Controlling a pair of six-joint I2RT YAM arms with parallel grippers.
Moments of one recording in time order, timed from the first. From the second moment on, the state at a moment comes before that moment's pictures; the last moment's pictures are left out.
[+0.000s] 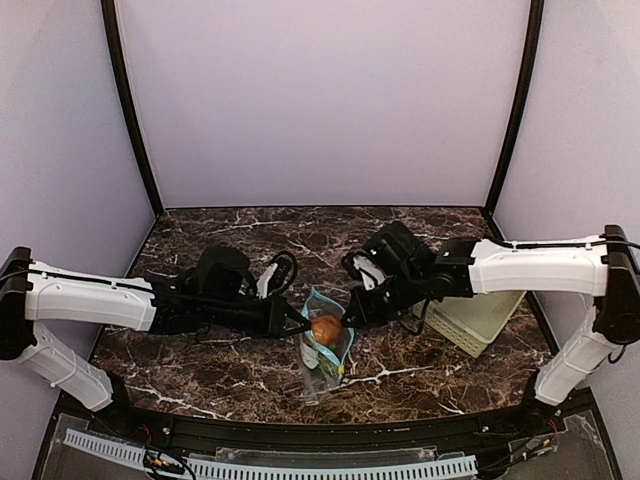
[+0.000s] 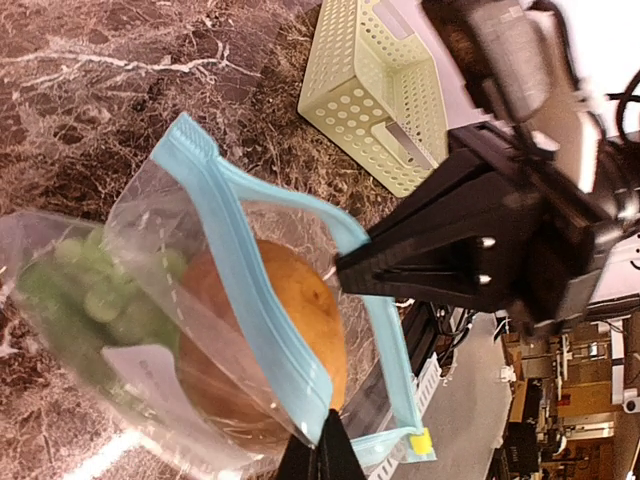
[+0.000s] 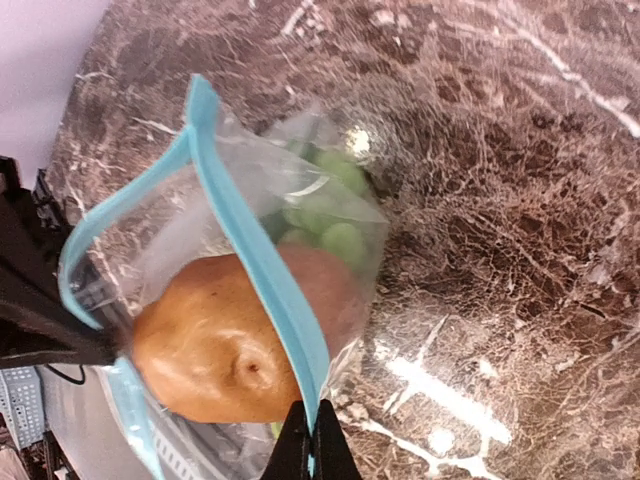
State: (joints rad) left arm -0.95 1.38 0.72 0.11 0.33 -0.83; right arm 0.99 1.60 1.11 -0.46 -0.21 0.62
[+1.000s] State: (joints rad) left arm -1.02 1.33 0.94 -0.12 0.19 -0.52; right arm 1.03 1.33 1.06 -0.52 0.19 1.08
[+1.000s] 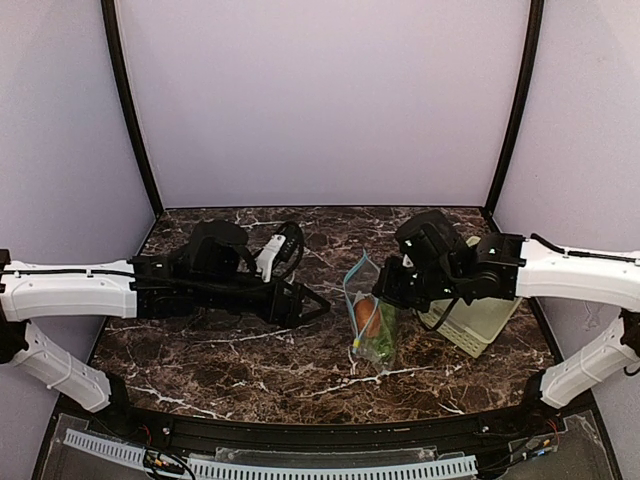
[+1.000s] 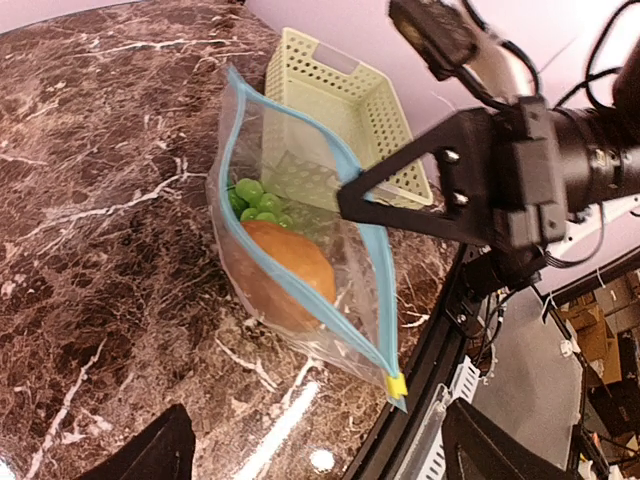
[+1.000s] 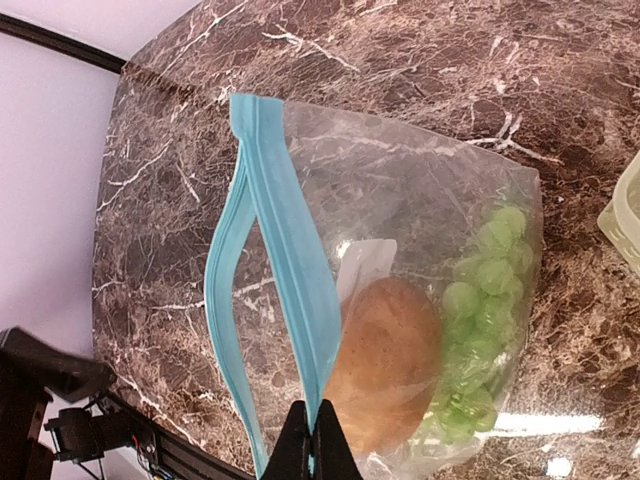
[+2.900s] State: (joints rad) left arm -1.17 1.66 1.03 0.04 0.15 -0.79; right arm 1.04 1.45 1.15 -0.59 0.34 1.08
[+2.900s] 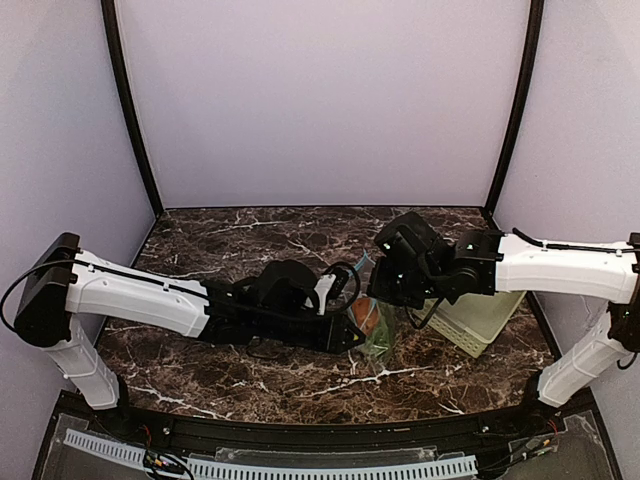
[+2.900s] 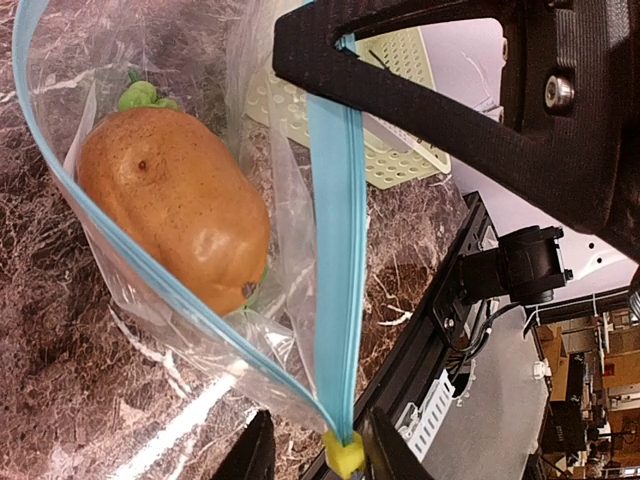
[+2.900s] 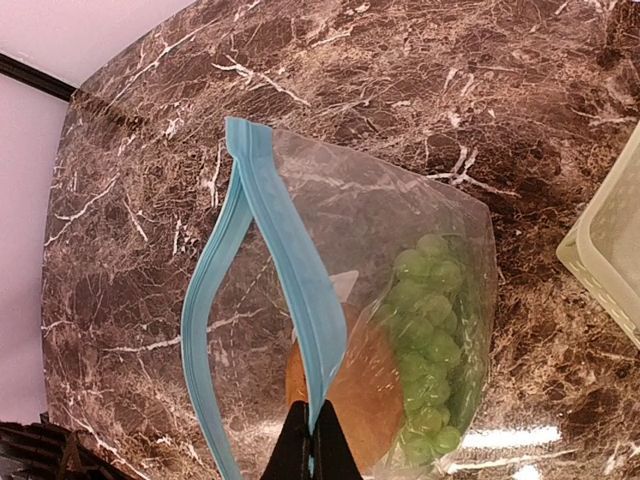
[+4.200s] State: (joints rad) left arm -1.17 1.66 1.06 -0.02 0.12 -0.80; right arm 1.06 1.46 1.17 -0.61 0.38 0.93
